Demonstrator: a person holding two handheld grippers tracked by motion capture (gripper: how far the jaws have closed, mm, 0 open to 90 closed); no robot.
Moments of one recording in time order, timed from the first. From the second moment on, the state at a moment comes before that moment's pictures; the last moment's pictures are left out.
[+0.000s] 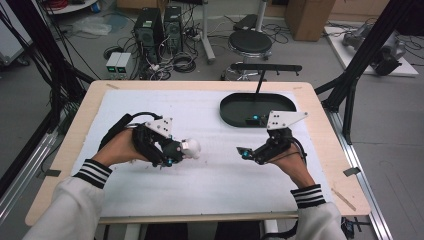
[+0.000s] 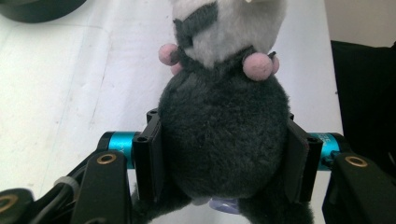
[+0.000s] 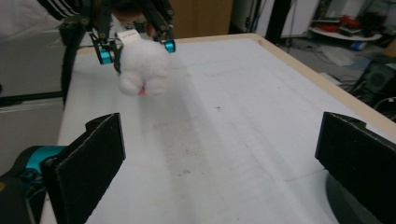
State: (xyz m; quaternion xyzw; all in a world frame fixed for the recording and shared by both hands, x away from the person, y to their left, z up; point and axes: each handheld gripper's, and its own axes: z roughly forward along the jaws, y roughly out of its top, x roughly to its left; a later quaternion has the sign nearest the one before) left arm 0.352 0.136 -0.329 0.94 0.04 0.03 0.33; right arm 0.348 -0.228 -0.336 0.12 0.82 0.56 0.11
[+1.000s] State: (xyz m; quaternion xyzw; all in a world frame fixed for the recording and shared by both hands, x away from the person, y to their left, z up) left arm 0.353 0.094 -0.315 0.95 0.00 0.02 0.31; right arm 0.357 -0.152 -0.332 0.04 0.87 0.49 0.04
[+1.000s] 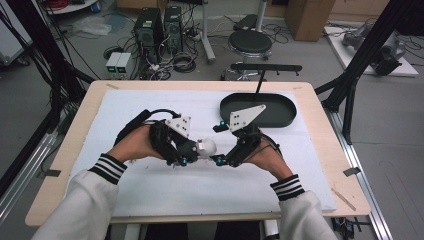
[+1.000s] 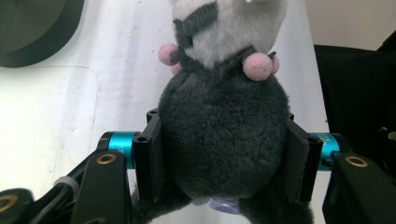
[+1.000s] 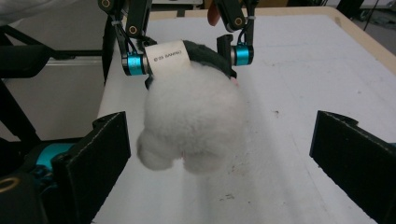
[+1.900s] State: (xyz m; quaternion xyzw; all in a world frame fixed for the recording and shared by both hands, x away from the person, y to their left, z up) left arm 0.355 0.090 -0.320 0.95 0.01 0.02 0.30; right arm 0.360 -0.129 -0.336 0.01 0.89 0.45 -0.01
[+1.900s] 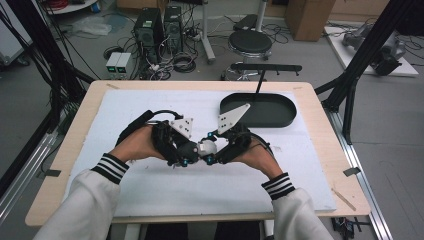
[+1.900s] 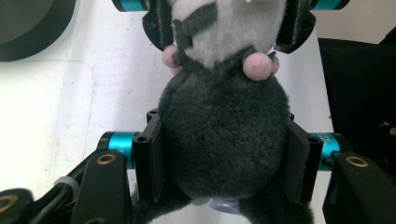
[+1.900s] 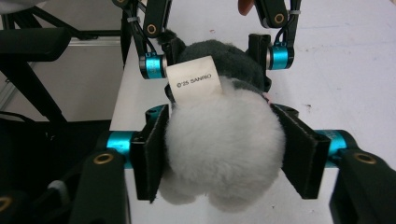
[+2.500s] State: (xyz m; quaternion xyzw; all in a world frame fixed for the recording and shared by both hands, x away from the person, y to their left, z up) left arm 0.356 0.100 -0.322 0.93 0.01 0.06 0.36; right arm 0.360 -0.136 -0.331 0.04 0.89 0.46 0.00
